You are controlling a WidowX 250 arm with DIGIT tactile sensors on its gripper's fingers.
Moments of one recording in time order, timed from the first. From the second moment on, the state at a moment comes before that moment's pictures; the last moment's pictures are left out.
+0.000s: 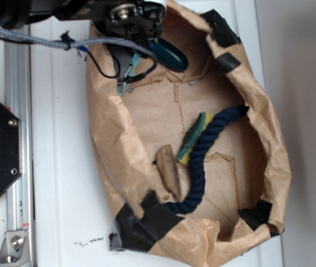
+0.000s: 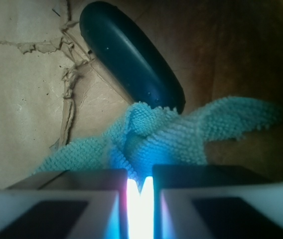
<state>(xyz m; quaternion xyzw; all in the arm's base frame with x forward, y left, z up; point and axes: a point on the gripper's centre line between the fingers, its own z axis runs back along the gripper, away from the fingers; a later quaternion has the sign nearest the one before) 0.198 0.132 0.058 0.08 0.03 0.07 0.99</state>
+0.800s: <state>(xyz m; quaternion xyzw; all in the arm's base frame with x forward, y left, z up) 0.199 0.123 0.068 0.07 0.02 0.06 1.00</state>
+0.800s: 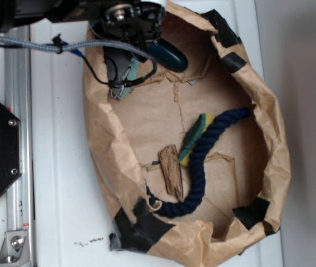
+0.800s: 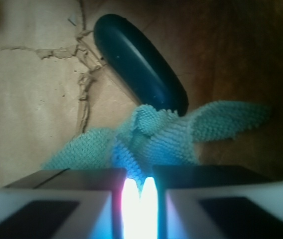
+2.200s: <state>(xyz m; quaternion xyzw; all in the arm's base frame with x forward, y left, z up) 0.213 0.098 0.015 0.06 0.04 0.09 0.99</state>
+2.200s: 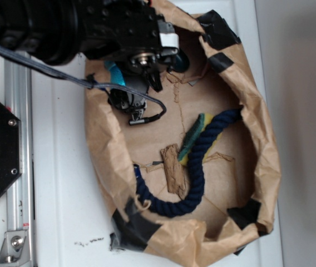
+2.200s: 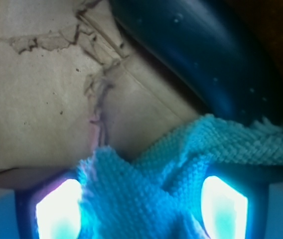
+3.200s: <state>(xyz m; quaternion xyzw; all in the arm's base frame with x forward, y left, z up) 0.215 0.099 0.012 0.05 0.04 0.08 0.99</state>
